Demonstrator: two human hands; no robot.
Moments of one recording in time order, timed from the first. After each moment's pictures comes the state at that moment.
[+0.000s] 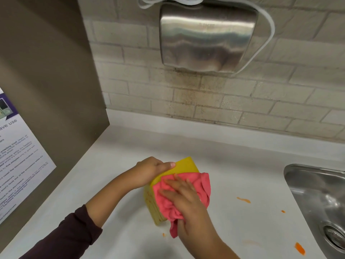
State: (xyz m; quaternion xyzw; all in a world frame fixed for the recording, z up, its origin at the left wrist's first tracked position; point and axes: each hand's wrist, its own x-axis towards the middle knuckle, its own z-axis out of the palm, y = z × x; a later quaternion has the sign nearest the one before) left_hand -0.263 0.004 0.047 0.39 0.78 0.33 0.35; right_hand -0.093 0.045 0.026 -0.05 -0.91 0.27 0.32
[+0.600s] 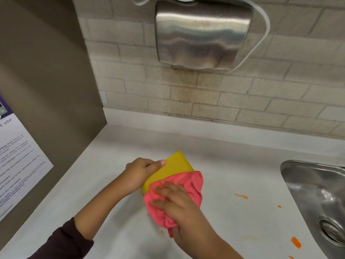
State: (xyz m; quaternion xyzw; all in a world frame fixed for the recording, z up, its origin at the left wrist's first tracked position) left_hand -0.263 -0.012 0.034 0.35 0.78 0.43 0.29; right_hand -0.096 0.046 0.025 0.05 -0.92 0.28 0.28
